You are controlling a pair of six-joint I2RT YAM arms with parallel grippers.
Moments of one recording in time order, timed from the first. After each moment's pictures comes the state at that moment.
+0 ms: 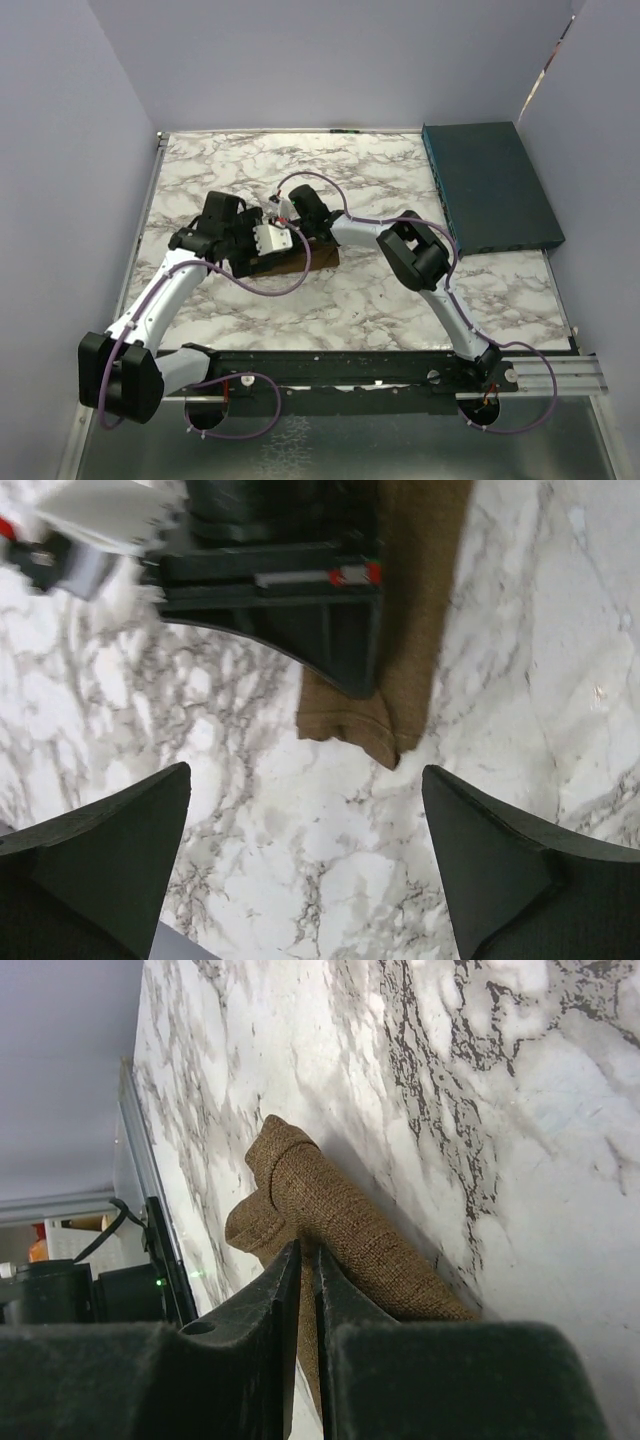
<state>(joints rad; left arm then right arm) -0.28 1.16 0.93 -0.67 0.31 1.03 0.80 2.43 1.71 0.07 -0.73 0.64</state>
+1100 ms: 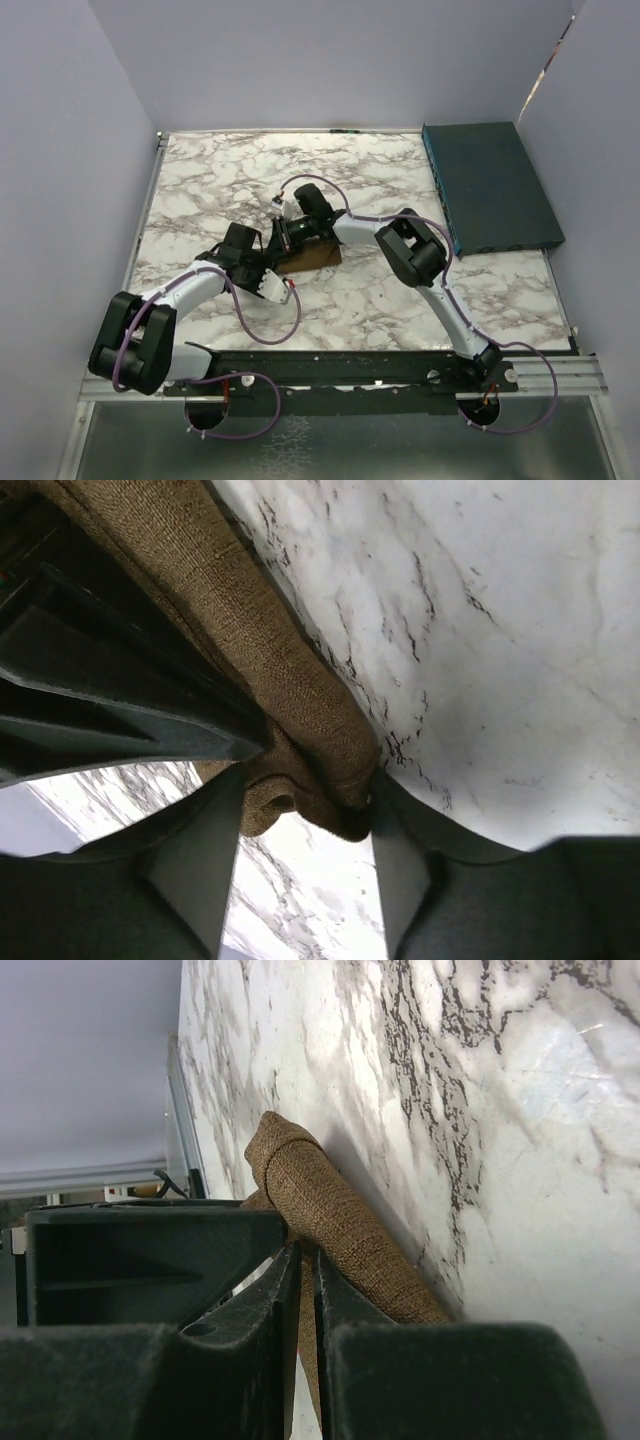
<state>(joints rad) -0.33 1.30 0.58 -0.37 0.22 1.70 0.76 2.48 1.74 0.10 -0.89 0.70</state>
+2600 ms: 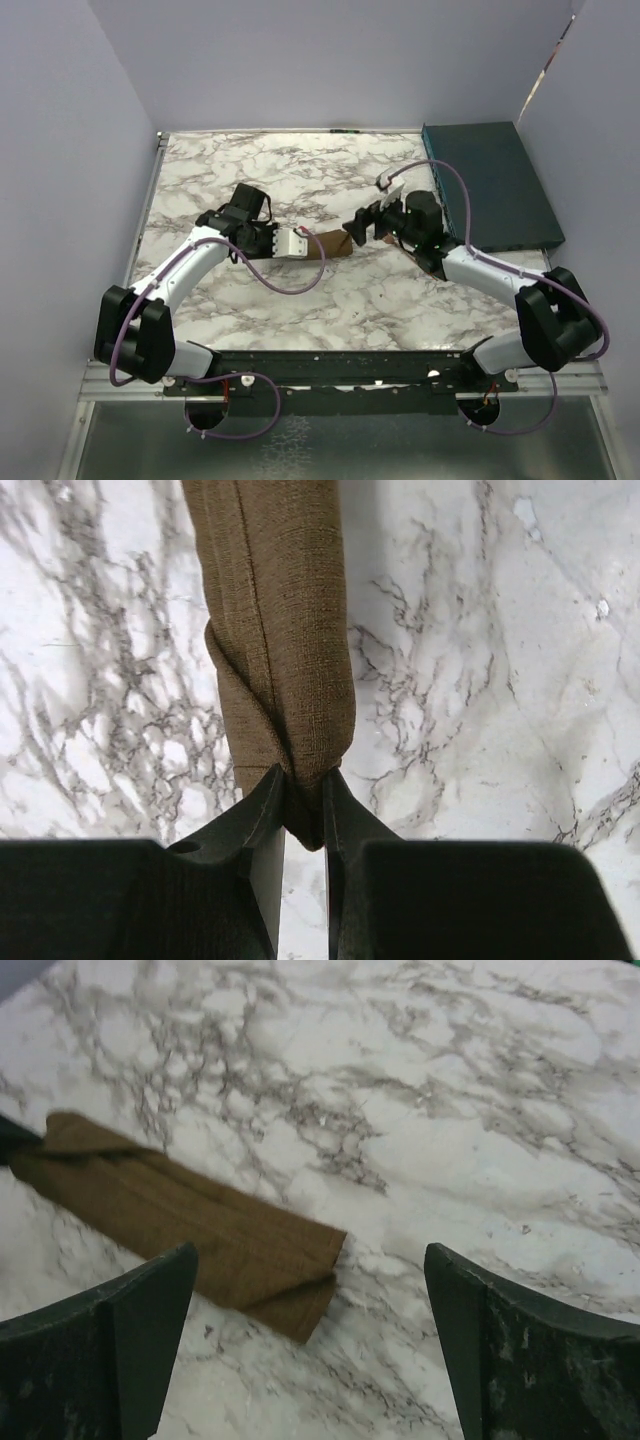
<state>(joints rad) -0.38 1.37 0.96 -0.73 0.28 1.24 0.52 1.44 0.80 0.41 -0.21 0.13</state>
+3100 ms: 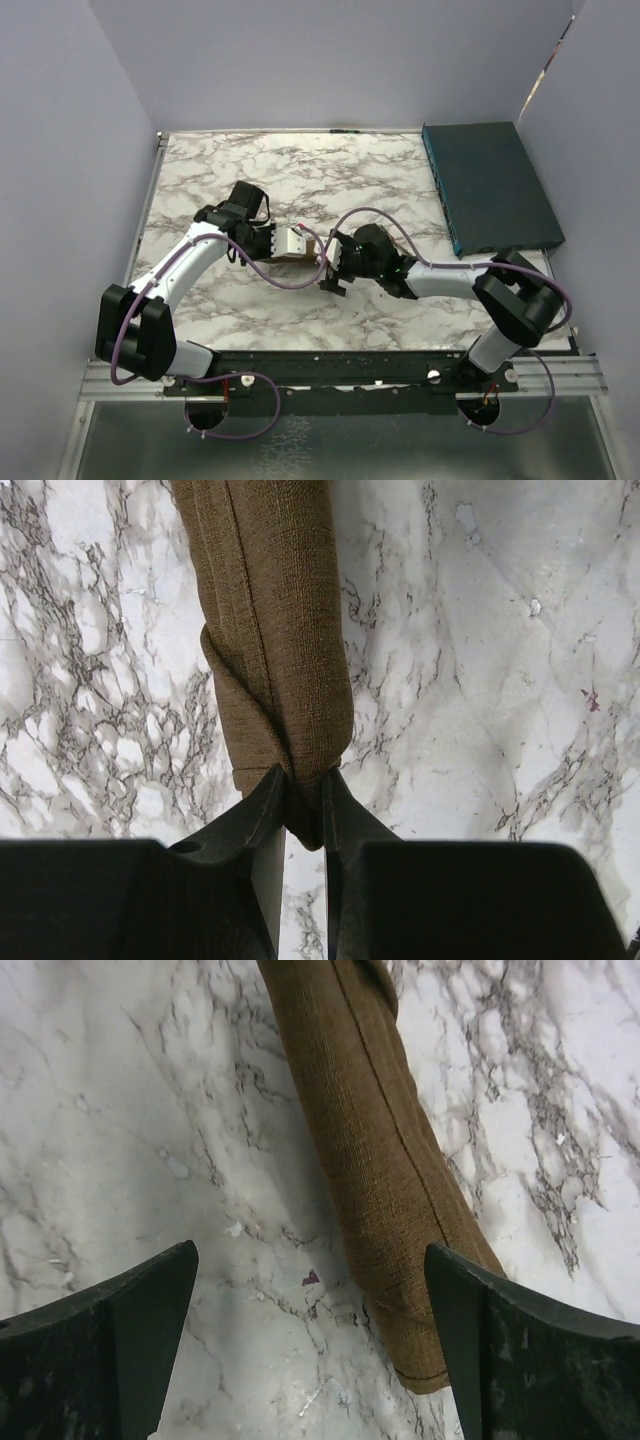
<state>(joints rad) -0.37 1.38 1.04 -0.84 0.33 1.18 0.82 1.58 0.72 0.40 -0.34 -0.50</state>
